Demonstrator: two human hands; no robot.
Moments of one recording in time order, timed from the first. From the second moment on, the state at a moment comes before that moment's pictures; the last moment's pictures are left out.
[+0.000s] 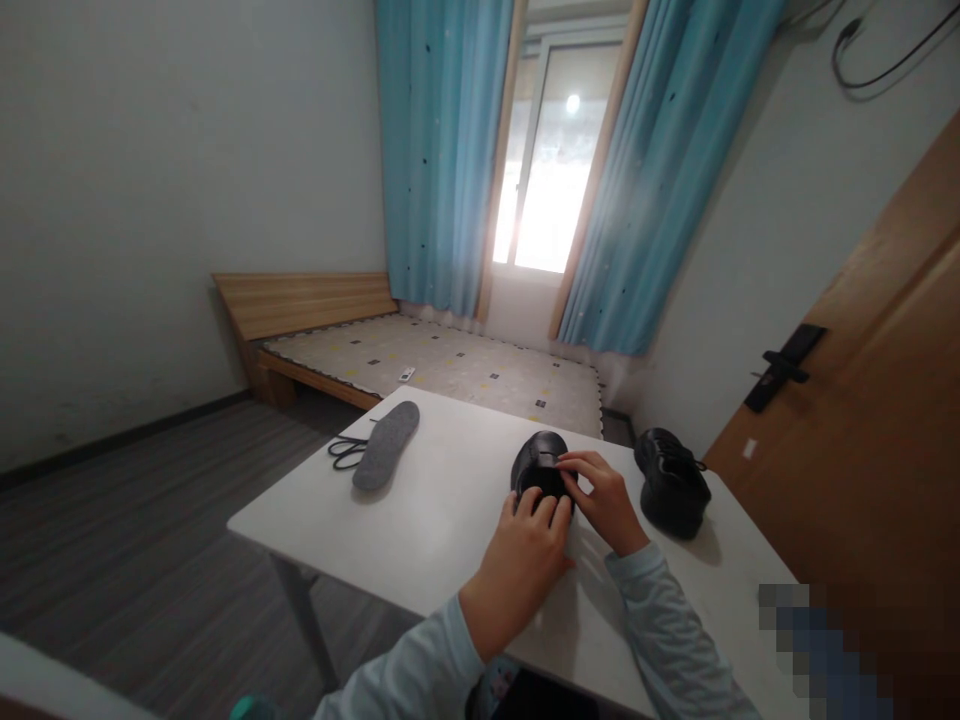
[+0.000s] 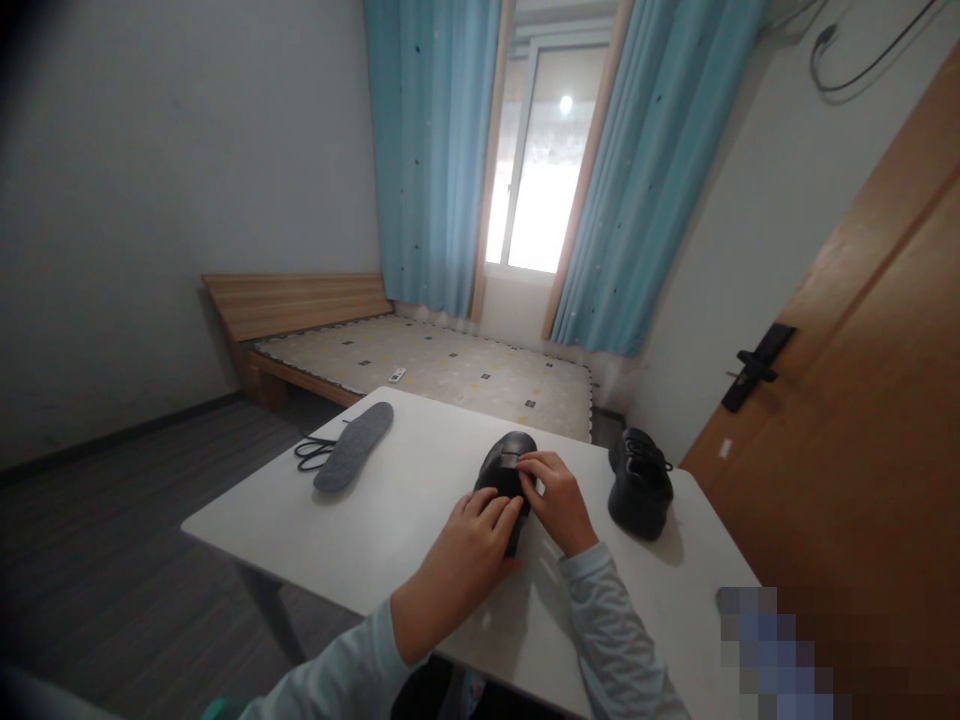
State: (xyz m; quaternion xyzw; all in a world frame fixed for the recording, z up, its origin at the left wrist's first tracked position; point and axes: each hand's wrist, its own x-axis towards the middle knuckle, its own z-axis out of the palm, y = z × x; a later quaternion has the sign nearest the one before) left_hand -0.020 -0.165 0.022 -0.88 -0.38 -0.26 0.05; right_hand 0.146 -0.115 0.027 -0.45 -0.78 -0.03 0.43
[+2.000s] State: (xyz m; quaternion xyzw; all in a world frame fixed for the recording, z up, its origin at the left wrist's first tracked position) left_hand -0.226 -0.073 0.011 -0.77 -0.53 -0.34 0.09; right_hand 0.148 -0.109 0.018 -0.56 -0.73 0.00 0.39
